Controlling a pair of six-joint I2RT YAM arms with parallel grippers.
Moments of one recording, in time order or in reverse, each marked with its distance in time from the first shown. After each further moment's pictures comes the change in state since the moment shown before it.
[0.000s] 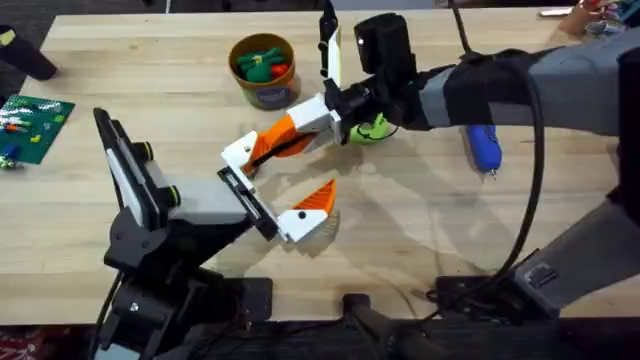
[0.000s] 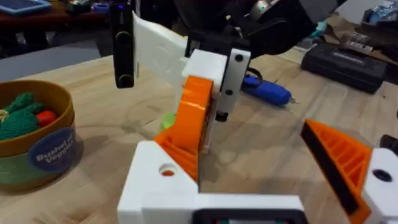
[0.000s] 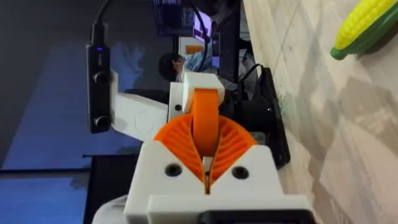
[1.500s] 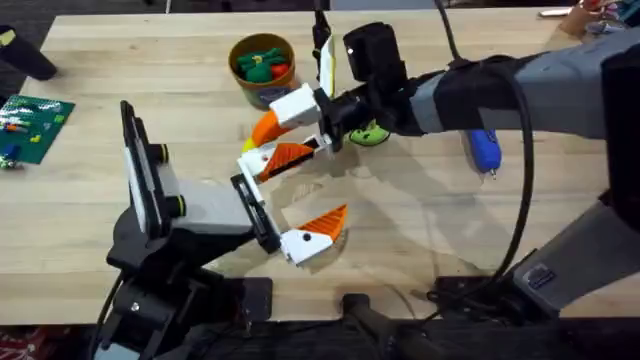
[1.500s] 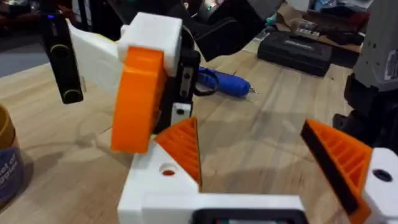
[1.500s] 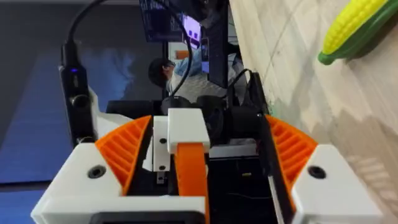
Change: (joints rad) left arm -0.018 0.000 0.000 -0.006 0.155 0.018; right arm 0.031 0.014 -0.003 -0.007 0.062 -0.014
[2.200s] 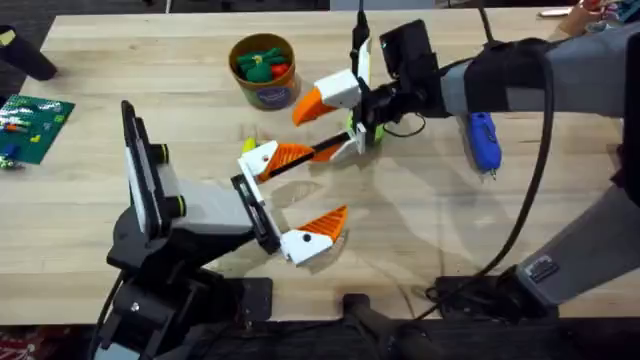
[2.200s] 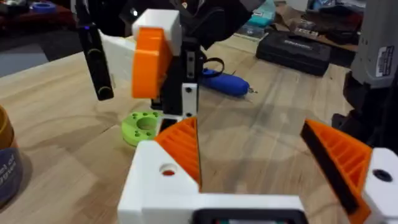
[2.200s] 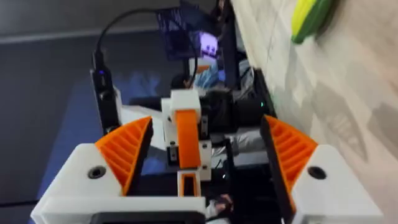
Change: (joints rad) left arm 0.000 0.000 0.000 0.000 0.005 0.000; right arm -0.166 0.000 -0.001 -0.276 -0.122 -0.154
